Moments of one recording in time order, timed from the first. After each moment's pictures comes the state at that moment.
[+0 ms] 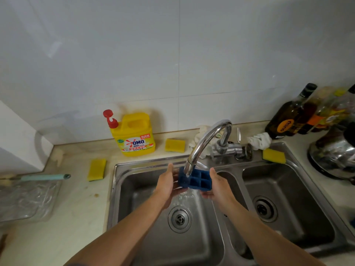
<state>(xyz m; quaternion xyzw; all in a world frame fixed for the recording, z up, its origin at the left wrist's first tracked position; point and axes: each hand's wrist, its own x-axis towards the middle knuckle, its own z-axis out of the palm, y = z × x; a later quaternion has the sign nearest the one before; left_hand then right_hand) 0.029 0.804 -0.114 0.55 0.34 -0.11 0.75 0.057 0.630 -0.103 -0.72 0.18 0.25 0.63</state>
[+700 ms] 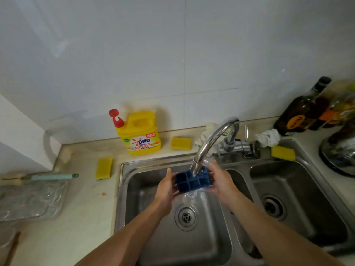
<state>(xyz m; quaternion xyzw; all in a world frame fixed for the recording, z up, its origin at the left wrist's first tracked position) 0.007 0.816 -0.123 0.55 0.35 -0.11 0.75 0.071 0.643 -0.094 -0.64 0.22 0.29 0.68</state>
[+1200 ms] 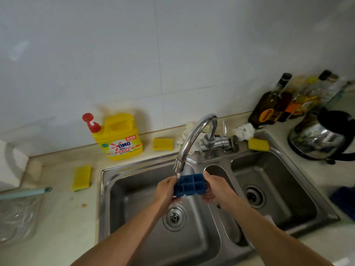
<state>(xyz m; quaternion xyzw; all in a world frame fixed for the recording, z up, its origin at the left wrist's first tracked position) 0.014 0.784 -0.126 0.63 0.30 -0.16 0.70 0.045 0.604 -0.102 -0.73 0.21 0.29 0.58</state>
